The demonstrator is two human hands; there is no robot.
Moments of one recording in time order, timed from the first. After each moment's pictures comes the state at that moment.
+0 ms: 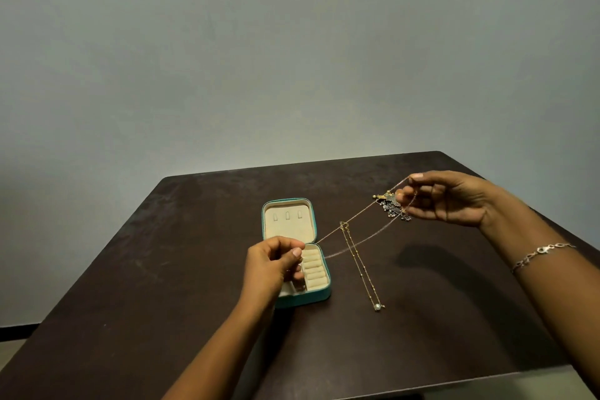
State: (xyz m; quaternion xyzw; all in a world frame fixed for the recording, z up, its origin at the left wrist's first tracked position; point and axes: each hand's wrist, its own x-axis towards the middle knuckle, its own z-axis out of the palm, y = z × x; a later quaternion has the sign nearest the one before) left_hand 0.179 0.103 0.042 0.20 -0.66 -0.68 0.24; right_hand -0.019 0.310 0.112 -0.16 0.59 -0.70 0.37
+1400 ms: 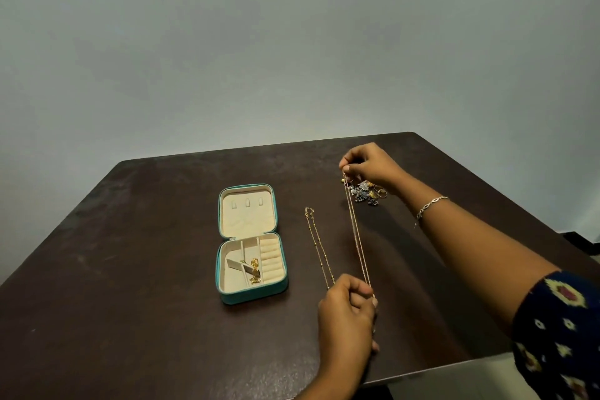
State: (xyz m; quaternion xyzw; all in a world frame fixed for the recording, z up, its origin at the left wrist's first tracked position) left_hand 0.140 0.245 -0.029 0.21 -0.71 -0.64 0.18; right_hand -0.078 0.248 0.078 -0.32 0.82 -0.46 0.09
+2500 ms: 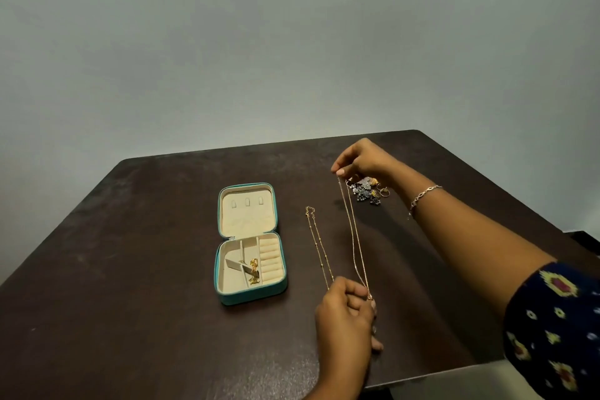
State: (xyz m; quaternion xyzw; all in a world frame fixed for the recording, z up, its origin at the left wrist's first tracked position) left_hand 0.139 0.245 -0.027 0.23 -0.70 -0.65 0.19; right_hand -0.089 0.236 0.089 -0.32 0.83 -0.43 0.17
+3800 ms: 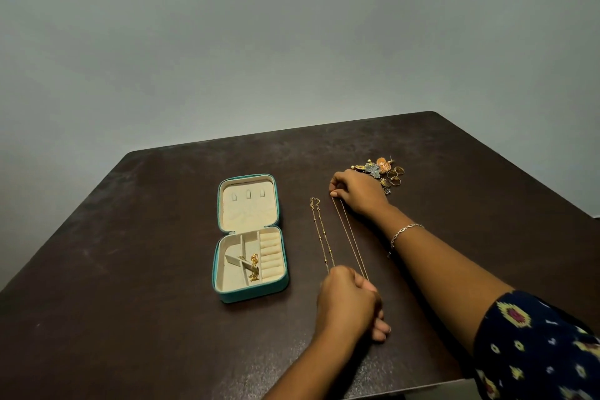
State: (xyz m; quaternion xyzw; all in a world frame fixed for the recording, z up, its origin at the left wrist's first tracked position) left_hand 0.111 0.235 -0.017 0.31 -0.70 -0.64 0.03; right_hand -0.091 0.215 -0.010 -0.38 0.89 -0.25 -0.05
